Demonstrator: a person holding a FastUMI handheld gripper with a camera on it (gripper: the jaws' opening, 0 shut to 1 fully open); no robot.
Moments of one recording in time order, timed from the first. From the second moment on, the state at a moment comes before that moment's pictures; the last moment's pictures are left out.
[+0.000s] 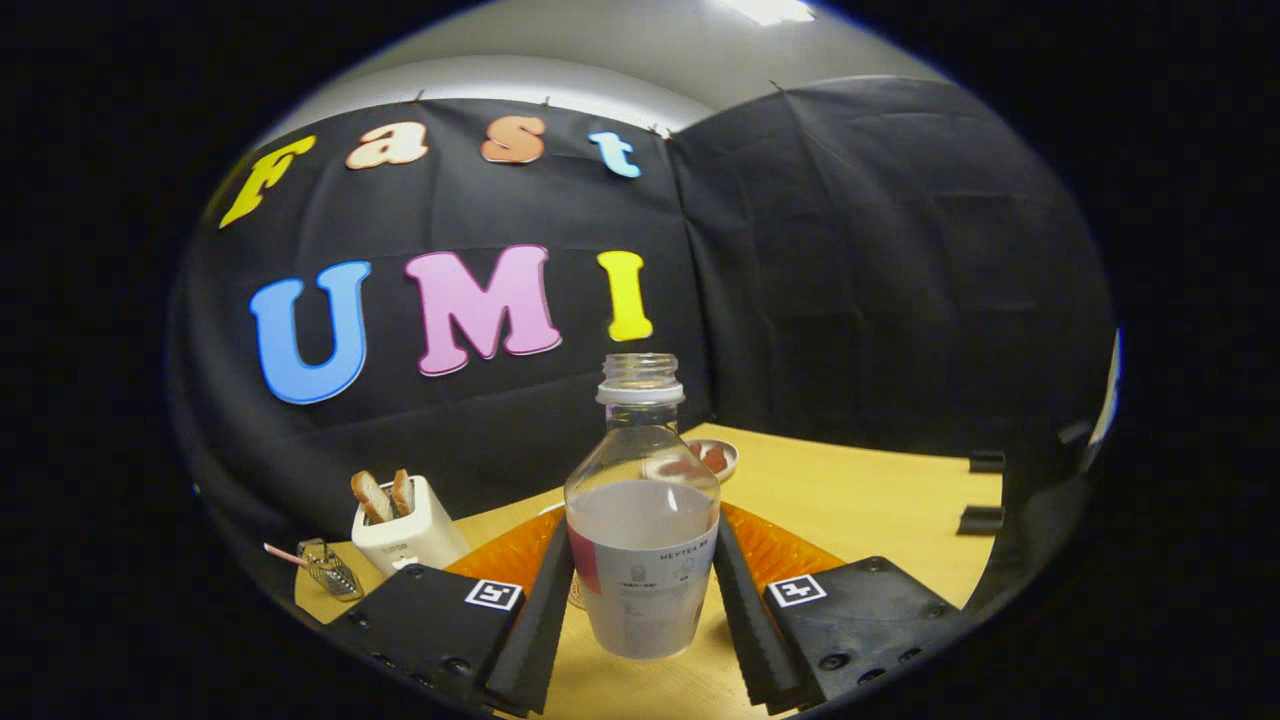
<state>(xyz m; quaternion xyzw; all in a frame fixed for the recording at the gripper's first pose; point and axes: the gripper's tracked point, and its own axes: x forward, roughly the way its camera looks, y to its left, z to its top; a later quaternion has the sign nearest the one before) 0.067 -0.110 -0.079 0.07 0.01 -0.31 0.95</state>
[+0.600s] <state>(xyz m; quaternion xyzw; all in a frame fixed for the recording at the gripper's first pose) 0.156 -0.092 -0.139 -0.03 0.03 -0.28 0.96</state>
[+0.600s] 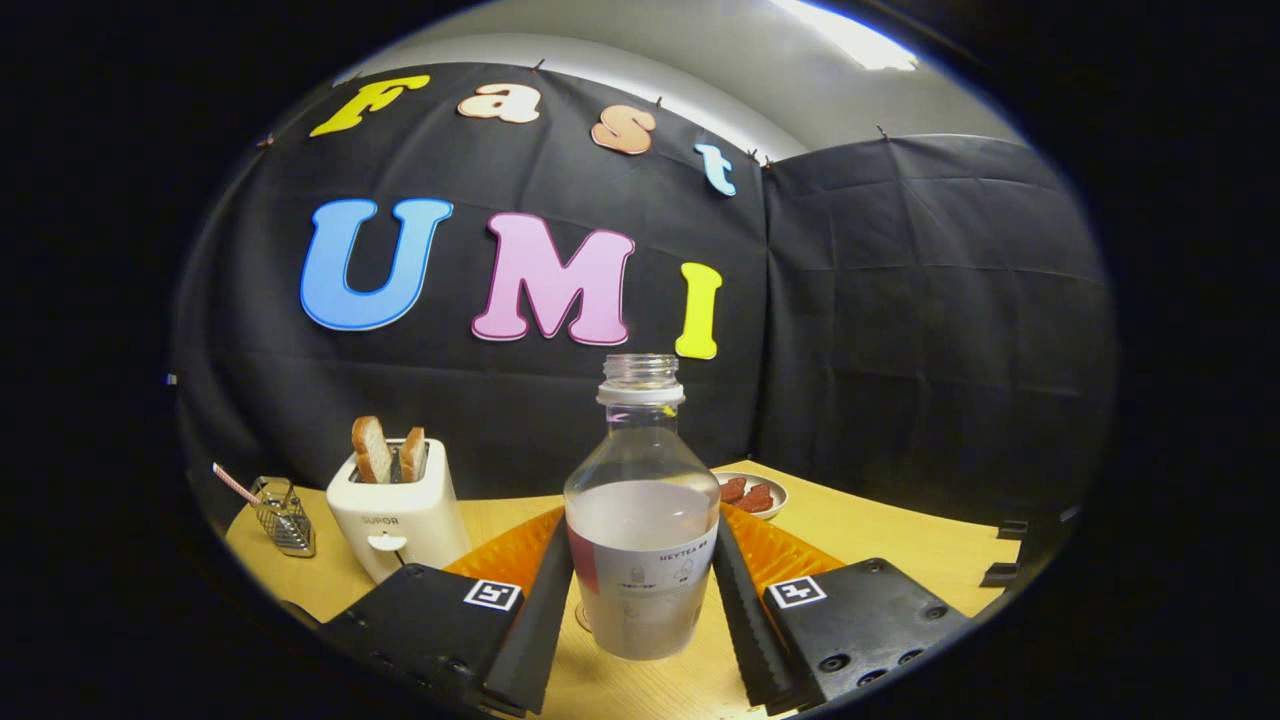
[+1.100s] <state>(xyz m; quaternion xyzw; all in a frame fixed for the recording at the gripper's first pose) 0.224 -0.126 -0.201 -0.02 0.02 -0.30 0.95</state>
